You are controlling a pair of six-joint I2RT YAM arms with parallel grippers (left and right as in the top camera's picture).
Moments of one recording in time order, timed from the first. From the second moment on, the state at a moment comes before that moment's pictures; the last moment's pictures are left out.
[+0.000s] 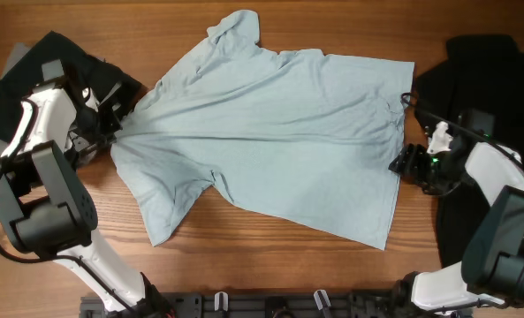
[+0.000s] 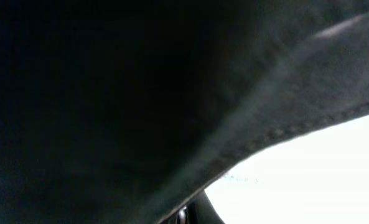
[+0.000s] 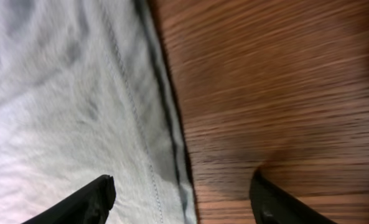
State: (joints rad) left arm 0.32 2.00 1.42 -0.89 0.07 -0.19; right arm -0.34 1.69 0.89 -0.69 -0.31 0.07
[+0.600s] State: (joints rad) left arm 0.33 1.96 1.42 -0.89 0.08 -0.20; right arm -0.22 1.70 0.88 -0.71 -0.25 0.14
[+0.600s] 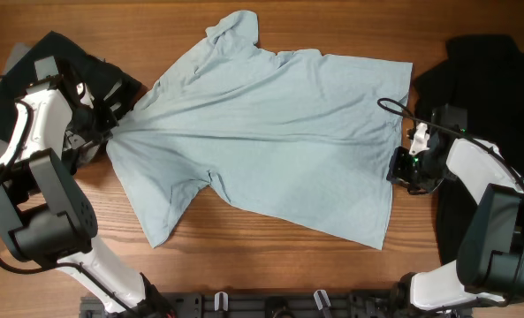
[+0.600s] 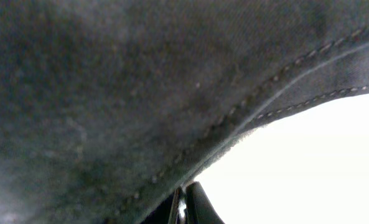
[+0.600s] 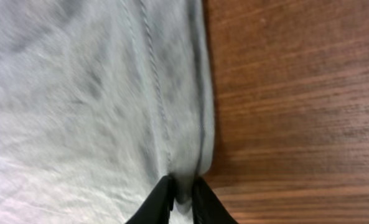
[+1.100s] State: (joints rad) left arm 0.33 1.96 1.42 -0.88 0.09 -0.20; right arm -0.22 1.70 0.88 -0.77 -0.32 0.16
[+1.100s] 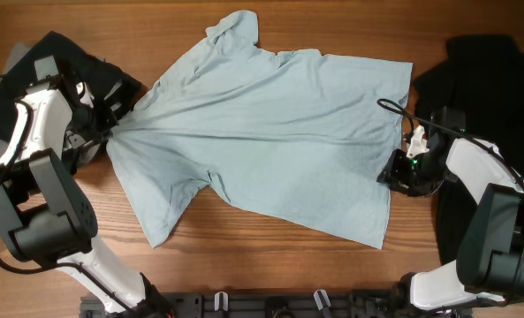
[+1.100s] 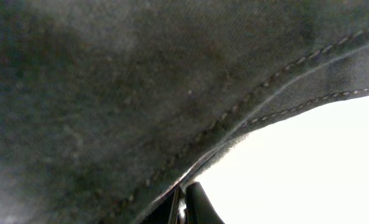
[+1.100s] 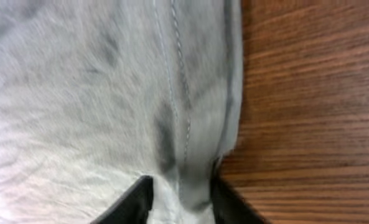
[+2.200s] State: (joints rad) left arm 0.50 1.02 1.48 -0.64 0.18 -0.27; right arm -0.22 1.18 1.85 -1.09 -0.18 0.13
